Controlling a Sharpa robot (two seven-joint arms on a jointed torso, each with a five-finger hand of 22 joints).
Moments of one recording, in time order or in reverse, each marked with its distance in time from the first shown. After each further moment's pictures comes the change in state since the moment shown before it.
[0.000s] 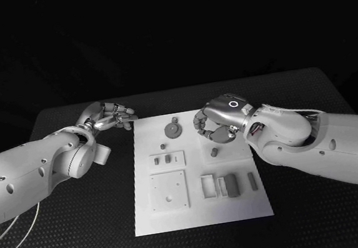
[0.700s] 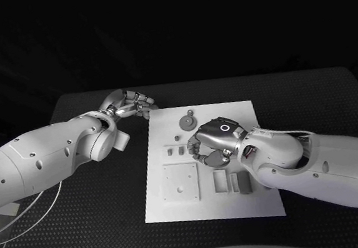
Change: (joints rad) left arm 0.001 0.022 0.000 -0.006 0.000 0.000 -0.002; left_hand 0.000 0.000 0.000 0.000 0.000 -0.003 -0.003 0.000 0.000 0.000 0.000 0.000 -0.001 0.000 0.000 -0.004 0.003 -0.001 0.000 0.000 -0.004 -0.002; right arm -0.019 0.119 -0.105 -0.013 0.042 0.034 0.026; right_hand 0.000 0.000 0.000 0.000 -0.001 0.003 0.002 0.000 -0.001 0.000 0.000 -0.001 -0.003 0.000 0.000 0.000 0.000 0.000 0.000 0.000 0.000 0.001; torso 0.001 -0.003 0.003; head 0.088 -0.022
